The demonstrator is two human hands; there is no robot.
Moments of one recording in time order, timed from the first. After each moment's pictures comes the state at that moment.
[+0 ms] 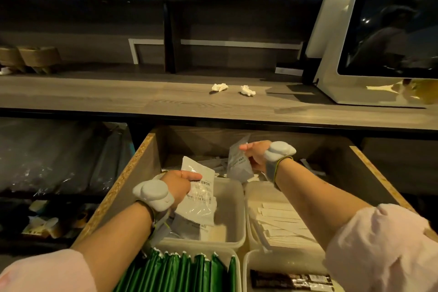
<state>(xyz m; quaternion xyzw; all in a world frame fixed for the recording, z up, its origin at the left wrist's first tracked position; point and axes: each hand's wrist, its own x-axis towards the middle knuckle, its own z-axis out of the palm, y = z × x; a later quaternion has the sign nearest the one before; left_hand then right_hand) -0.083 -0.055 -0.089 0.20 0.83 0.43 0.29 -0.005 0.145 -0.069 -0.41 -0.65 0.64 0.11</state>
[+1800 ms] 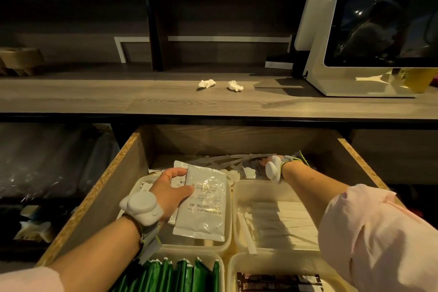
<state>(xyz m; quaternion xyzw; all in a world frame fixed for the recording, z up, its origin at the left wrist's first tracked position) -0.065 -0.050 -0.110 0.15 0.78 0.53 0.29 0.008 0.265 -0.158 -0.36 -0.92 0.07 -0.13</state>
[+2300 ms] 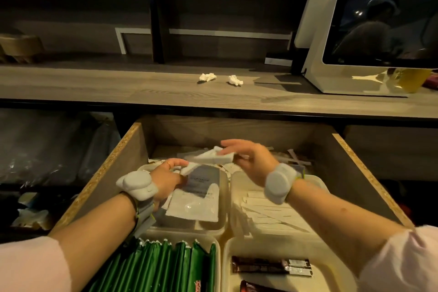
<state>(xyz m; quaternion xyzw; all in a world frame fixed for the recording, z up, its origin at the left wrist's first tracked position) -0.068 -0.055 -0.103 0.19 0.81 0.47 0.29 0.068 0.120 -0.079 -0.09 -0.92 0.33 0.19</state>
